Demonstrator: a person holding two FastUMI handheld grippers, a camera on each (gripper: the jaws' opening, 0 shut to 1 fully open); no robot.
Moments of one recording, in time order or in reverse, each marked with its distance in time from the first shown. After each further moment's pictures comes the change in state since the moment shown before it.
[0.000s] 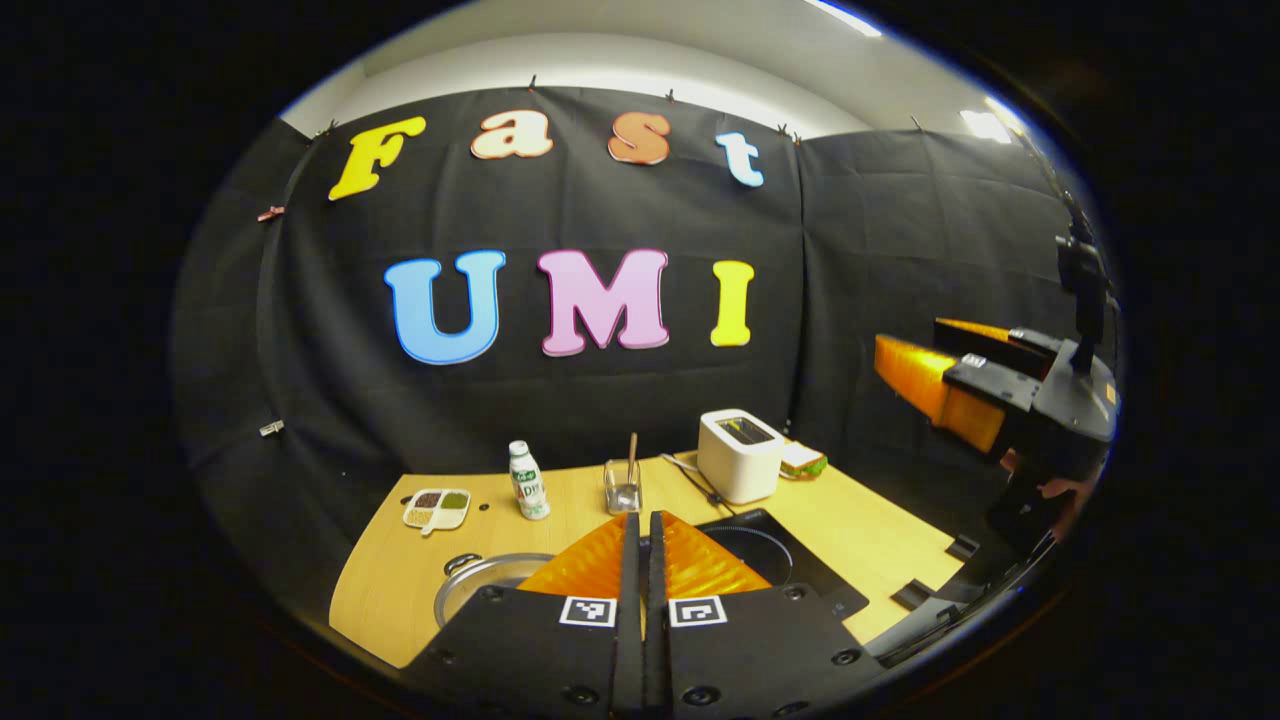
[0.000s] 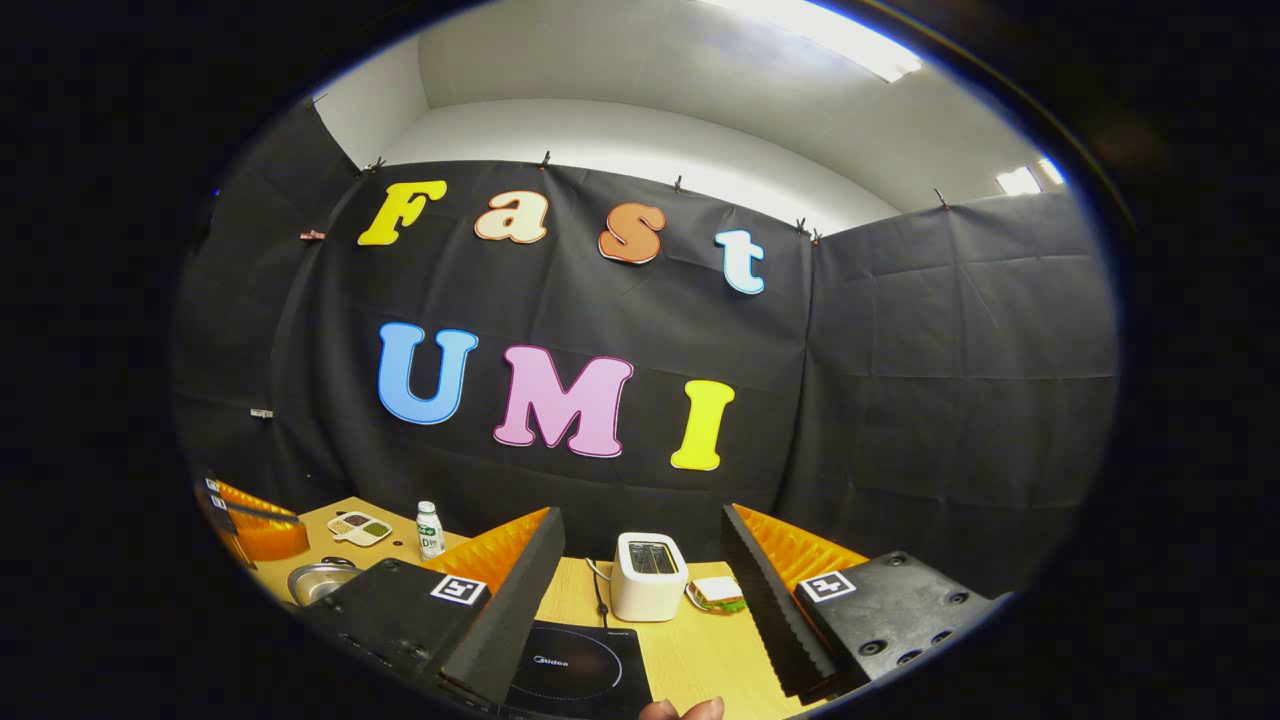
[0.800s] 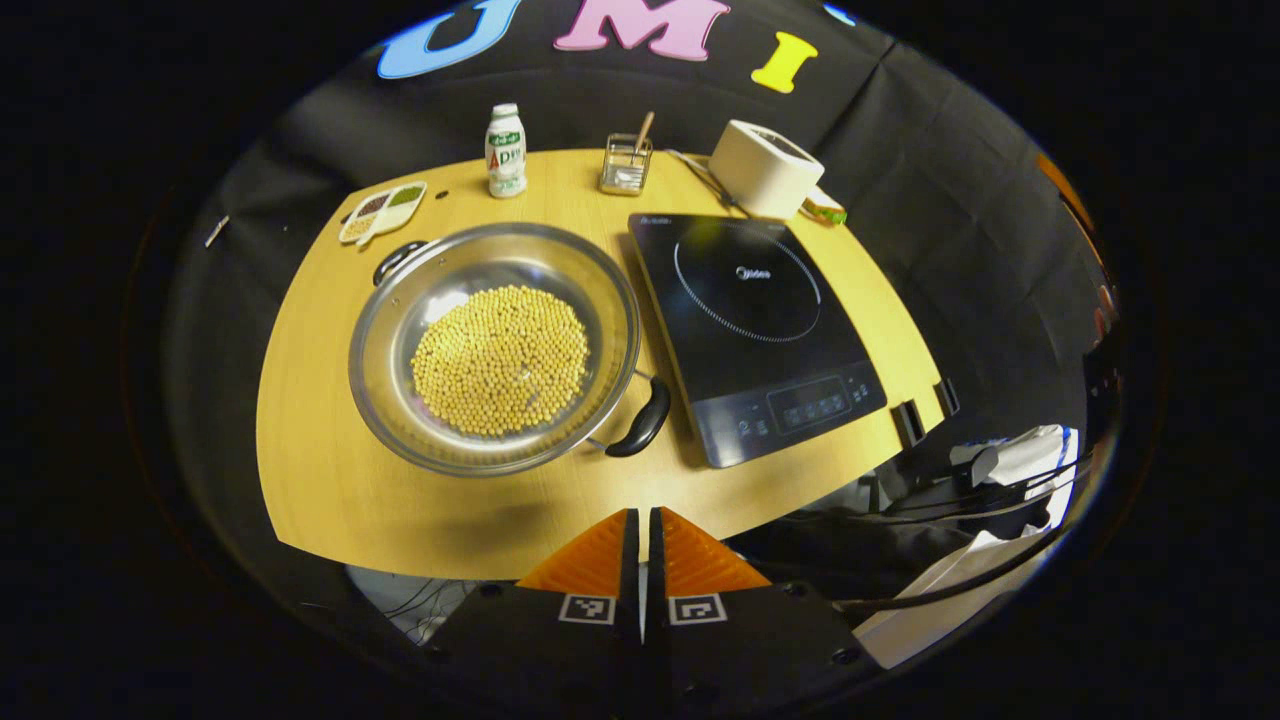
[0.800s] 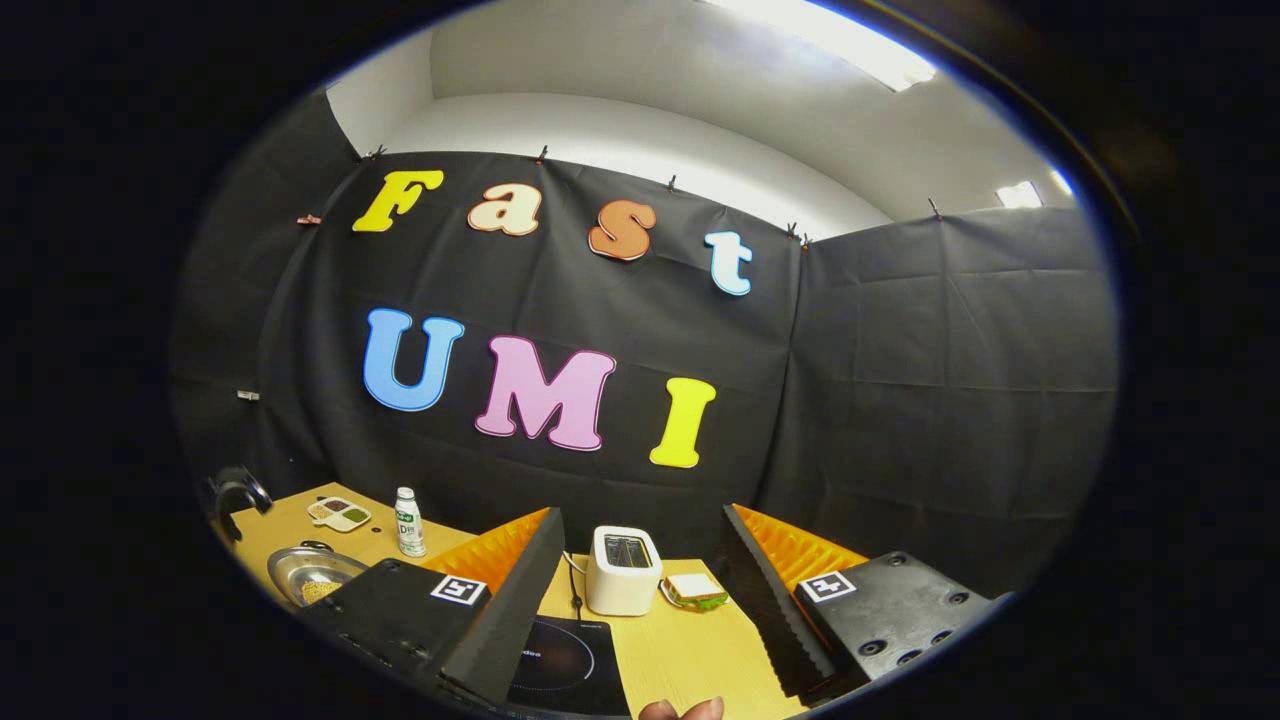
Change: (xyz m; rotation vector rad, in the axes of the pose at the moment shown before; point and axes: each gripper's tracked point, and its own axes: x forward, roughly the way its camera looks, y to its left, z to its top) left arm -0.022 0.018 -0.239 -0.204 0.889 -0.148; right arm -0.012 -0.022 -0.008 -0.049 0.007 -0.034
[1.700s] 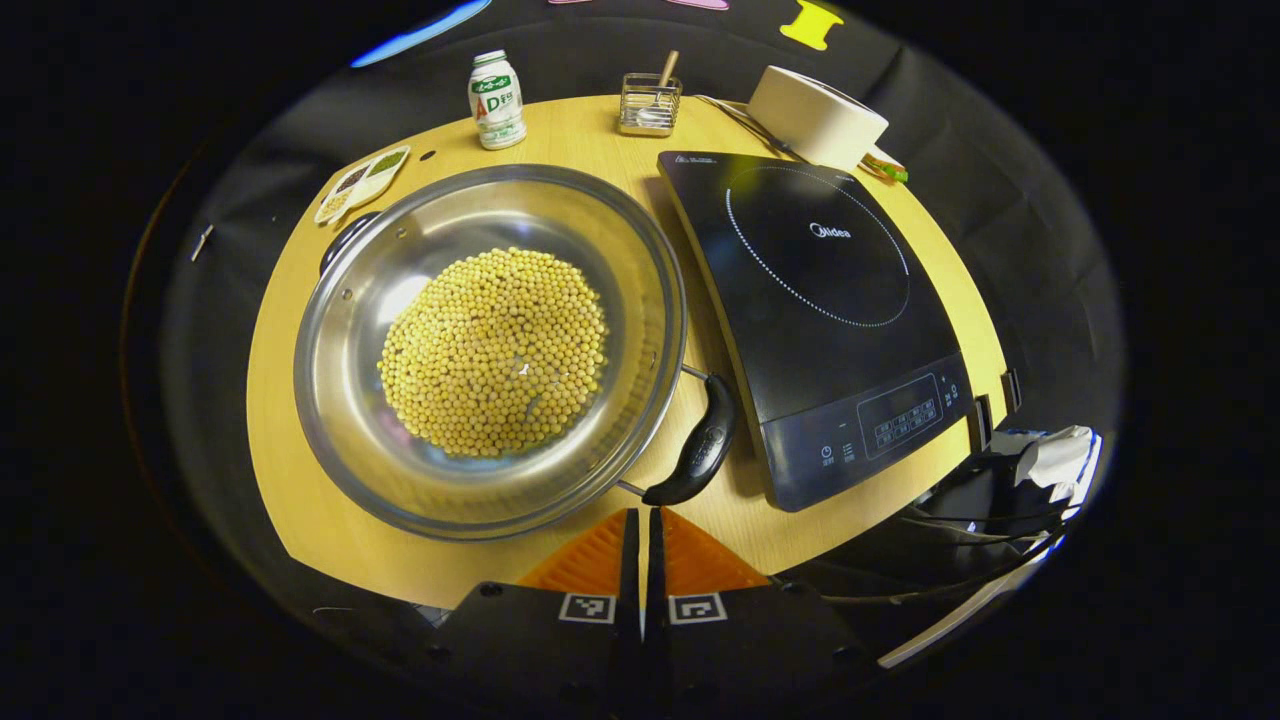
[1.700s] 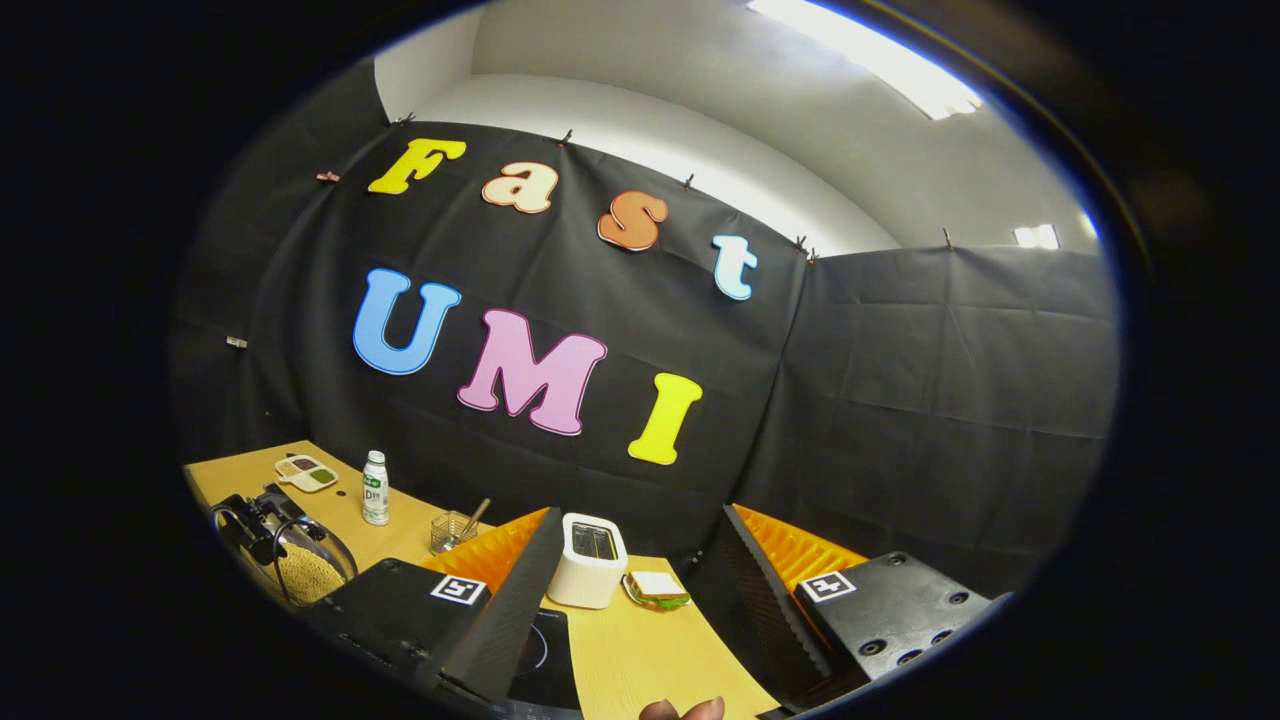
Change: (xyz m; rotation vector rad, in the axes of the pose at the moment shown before) left arm 0.074 0.019 0.037 0.001 0.126 0.089; right arm 0.008 -0.007 -0.021 -0.141 0.006 -0.026
